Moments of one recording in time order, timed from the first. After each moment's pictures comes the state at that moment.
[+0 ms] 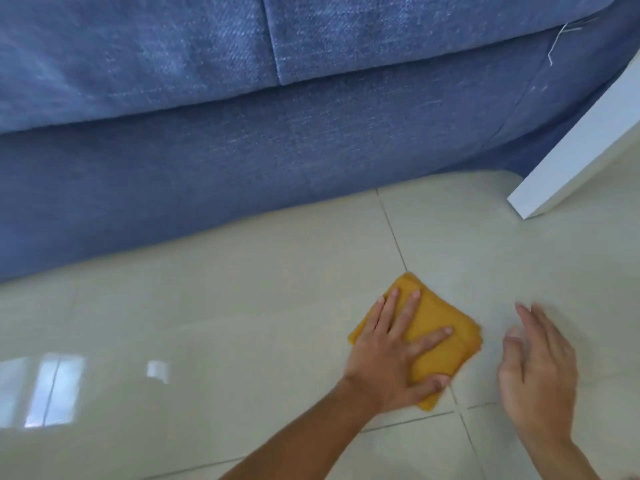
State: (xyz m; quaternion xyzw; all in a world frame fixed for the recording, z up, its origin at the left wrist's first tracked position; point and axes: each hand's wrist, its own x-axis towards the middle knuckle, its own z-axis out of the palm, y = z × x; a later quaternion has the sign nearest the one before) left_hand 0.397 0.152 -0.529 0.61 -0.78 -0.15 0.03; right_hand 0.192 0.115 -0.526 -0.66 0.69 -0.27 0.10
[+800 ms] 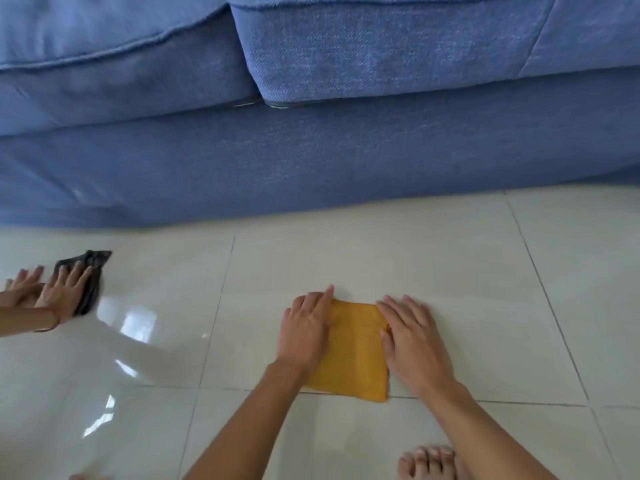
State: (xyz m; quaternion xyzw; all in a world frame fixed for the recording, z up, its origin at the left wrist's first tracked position) left_hand 0.637 0.322 -0.487 0.85 -0.51 -0.14 0.04; right_hand 0.458 0.231 -0.517 -0.91 0.39 -0.05 0.14
